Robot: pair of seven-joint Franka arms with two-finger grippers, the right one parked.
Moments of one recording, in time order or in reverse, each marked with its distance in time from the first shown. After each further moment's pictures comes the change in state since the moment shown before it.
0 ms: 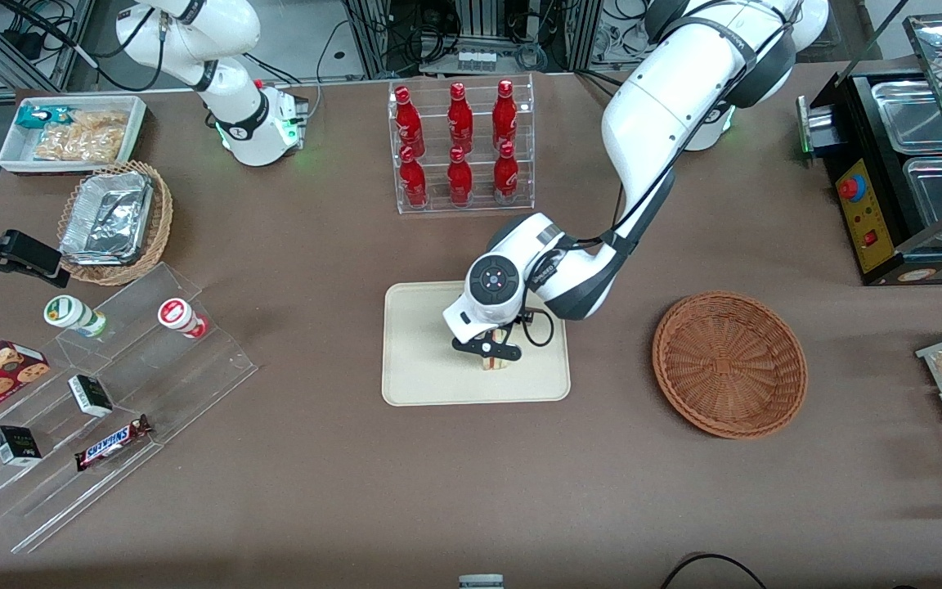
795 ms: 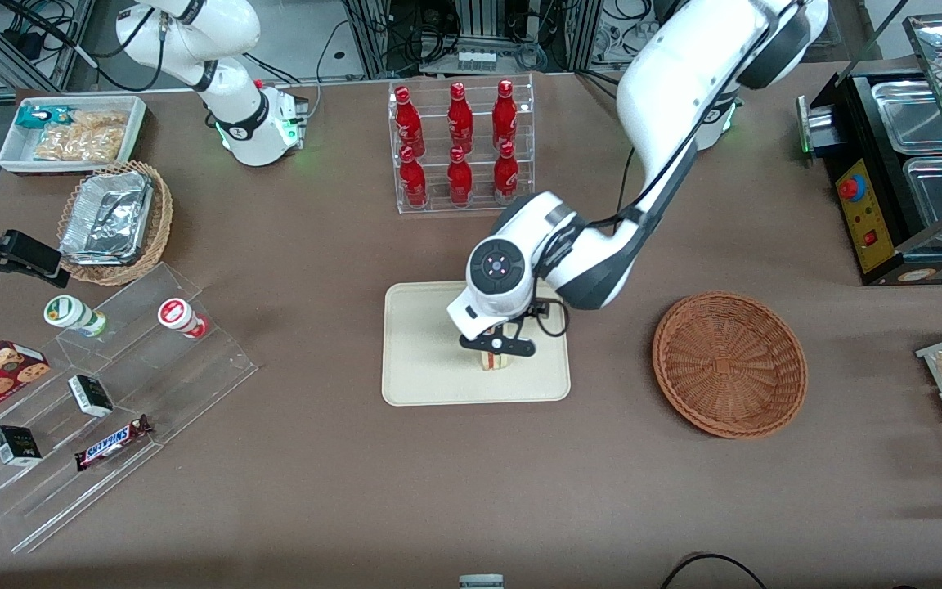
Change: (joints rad) arm 0.003 -0.154 0.046 0.086 0.007 -0.299 -0.028
